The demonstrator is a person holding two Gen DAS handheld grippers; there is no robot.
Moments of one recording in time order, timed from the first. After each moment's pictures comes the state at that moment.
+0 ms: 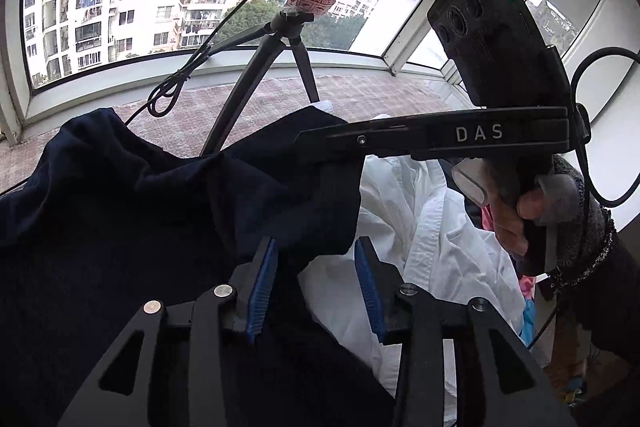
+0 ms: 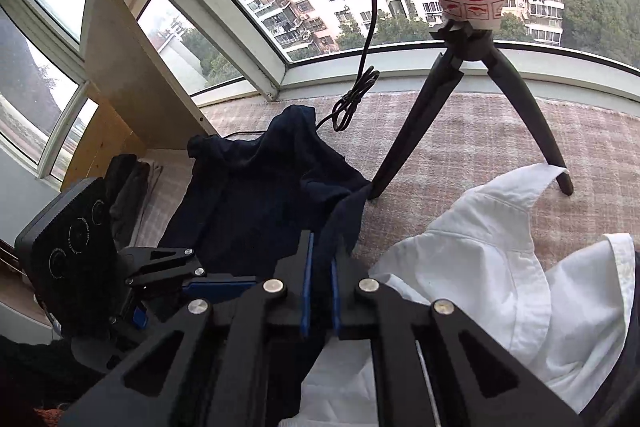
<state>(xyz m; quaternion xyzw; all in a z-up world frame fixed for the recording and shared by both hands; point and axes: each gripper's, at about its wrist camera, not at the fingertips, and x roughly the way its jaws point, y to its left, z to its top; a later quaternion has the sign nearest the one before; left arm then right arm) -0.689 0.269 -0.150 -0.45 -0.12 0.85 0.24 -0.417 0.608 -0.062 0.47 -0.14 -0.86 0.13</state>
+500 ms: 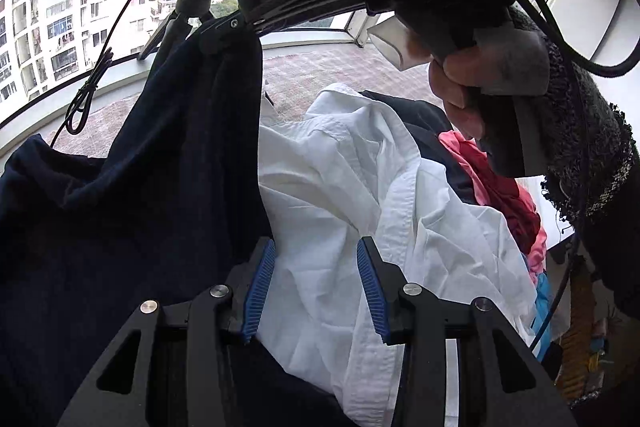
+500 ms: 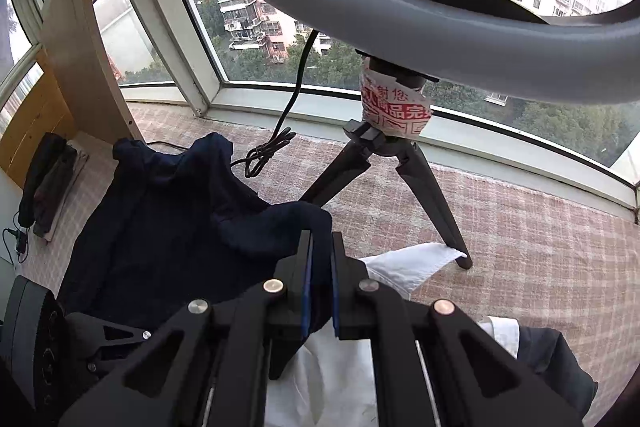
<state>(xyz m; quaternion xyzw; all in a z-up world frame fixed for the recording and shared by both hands) -0.697 0.358 -0.167 -0.46 -0.02 0.85 0.27 -0.457 0.616 -0.056 0.49 -0.03 -0.87 0.07</state>
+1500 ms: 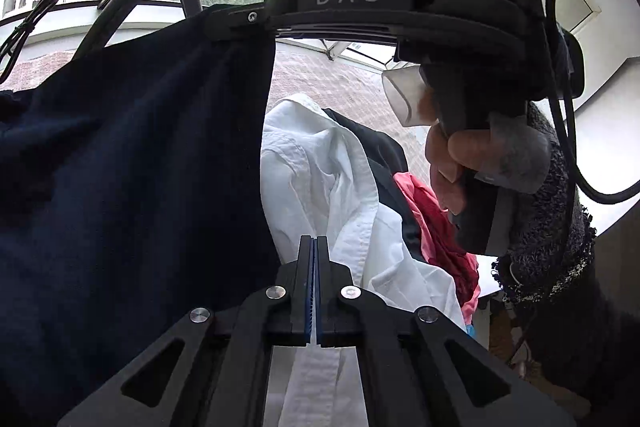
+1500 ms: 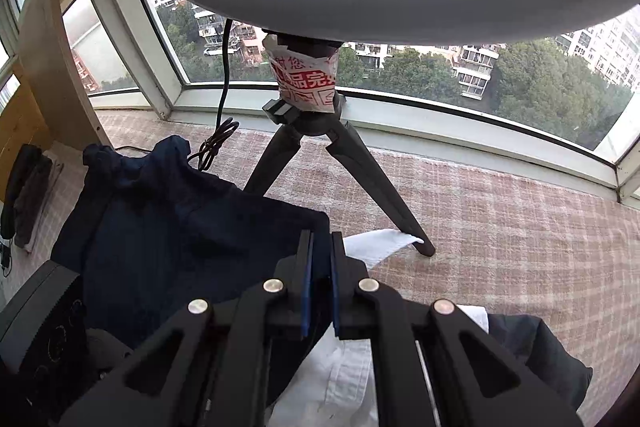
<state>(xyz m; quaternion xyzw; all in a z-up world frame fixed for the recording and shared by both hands) -0.730 0.355 -0.184 -0.45 -0.22 0.79 0.35 -0.441 0.644 -0.061 0.48 -0.04 -0.88 0.02</state>
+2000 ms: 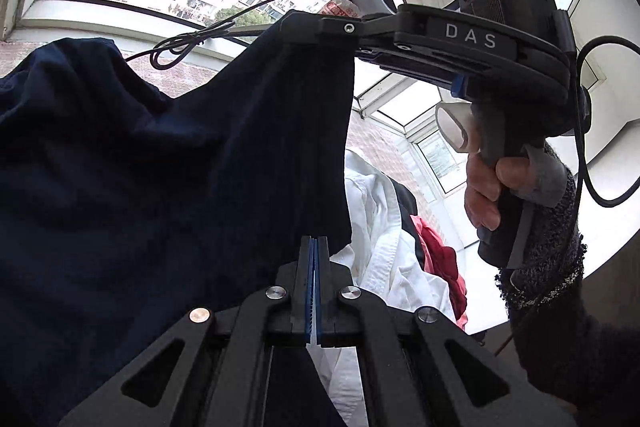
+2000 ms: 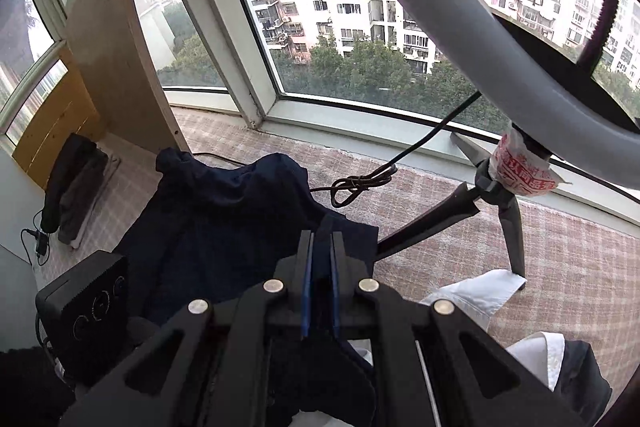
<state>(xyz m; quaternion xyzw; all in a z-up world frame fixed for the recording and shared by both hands) -0.669 0.234 -0.185 -0.41 -0.31 0.81 0.27 -0.471 0.533 -0.037 0.49 -0.05 -0.86 0.14</state>
